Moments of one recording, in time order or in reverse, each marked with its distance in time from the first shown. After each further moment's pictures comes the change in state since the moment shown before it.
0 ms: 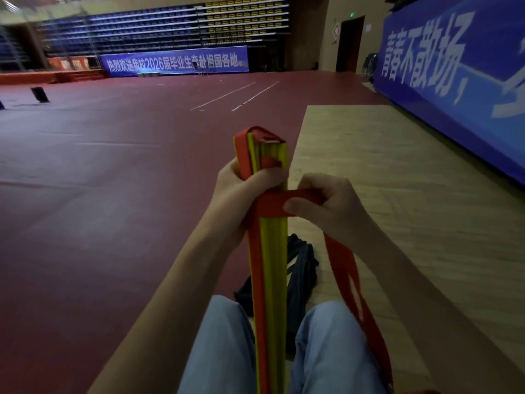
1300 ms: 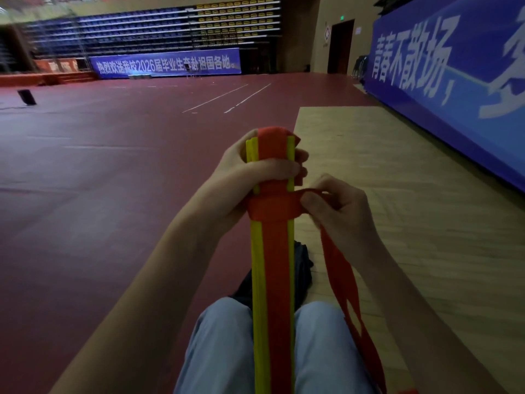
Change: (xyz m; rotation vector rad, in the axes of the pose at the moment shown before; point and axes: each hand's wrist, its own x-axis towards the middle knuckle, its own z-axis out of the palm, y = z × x) left_hand 0.015 0.029 0.009 -0.007 -0.251 -0.044; right_hand -0.016 0.003 -0.004 0.182 0.166 -0.041
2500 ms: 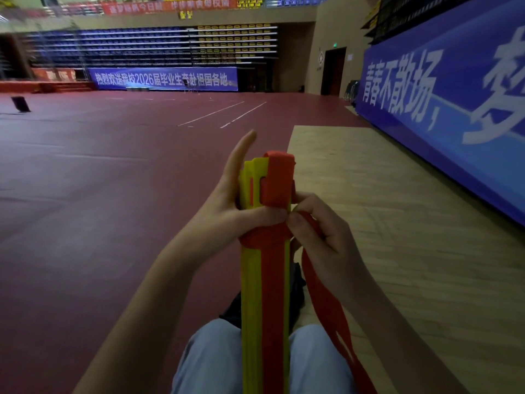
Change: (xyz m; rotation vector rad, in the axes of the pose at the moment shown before) left_hand -0.011 -0.010 -0.022 0.188 -0.032 0.125; right_hand 0.000 -0.012 0.021 -0.116 -0.049 -0.164
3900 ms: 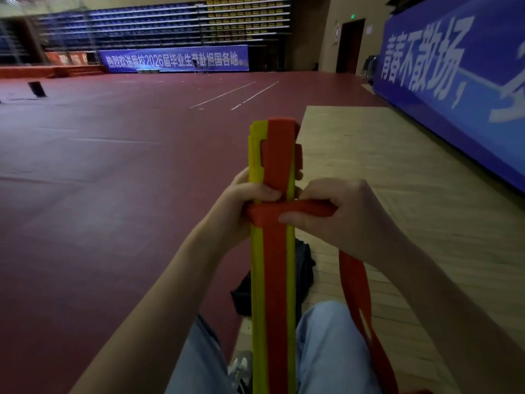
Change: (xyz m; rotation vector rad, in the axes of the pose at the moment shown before) left_hand -0.003 -0.022 0.015 -0.475 -0.049 -0.137; right_hand 0.006 -0.011 -0.021 -0.461 -0.187 -0.100
